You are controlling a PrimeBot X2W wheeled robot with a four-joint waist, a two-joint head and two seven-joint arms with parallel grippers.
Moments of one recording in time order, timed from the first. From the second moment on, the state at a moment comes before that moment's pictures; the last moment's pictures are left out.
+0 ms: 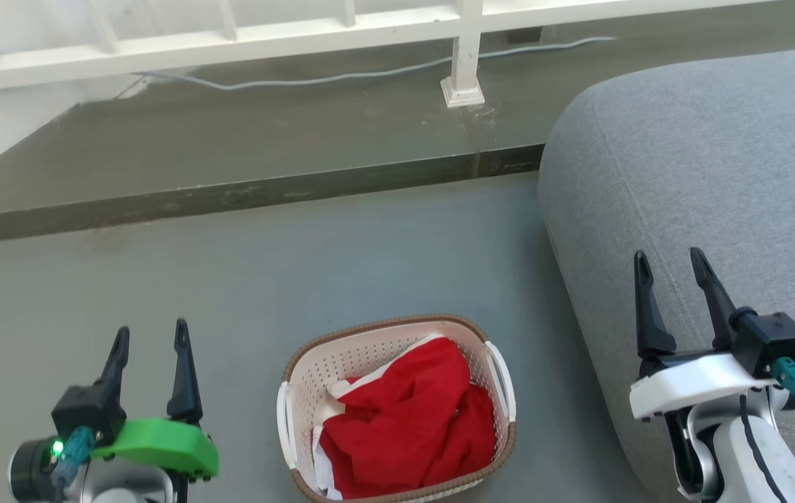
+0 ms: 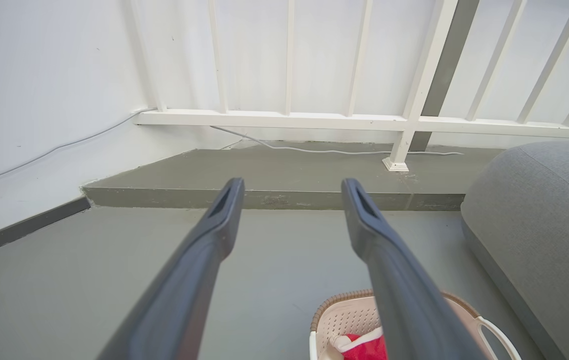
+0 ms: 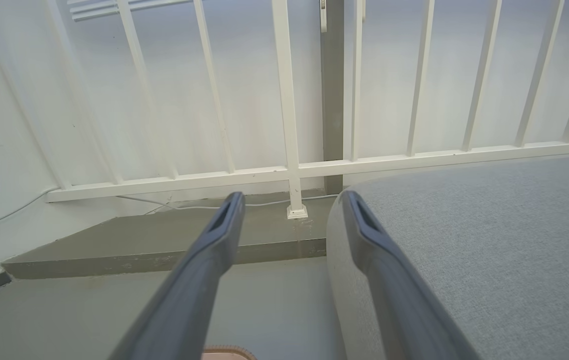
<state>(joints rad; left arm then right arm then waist) -0.04 0.13 -0.20 0.19 -0.36 0.12 -0.26 -0.02 -0.05 0.09 0.11 0.12 -0.02 -0.25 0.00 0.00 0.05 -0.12</state>
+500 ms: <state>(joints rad) 0.06 0.13 -0.19 0.10 -0.35 0.12 -0.26 0.01 -0.05 0.09 0.09 0.12 -0.02 -0.25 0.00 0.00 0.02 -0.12</state>
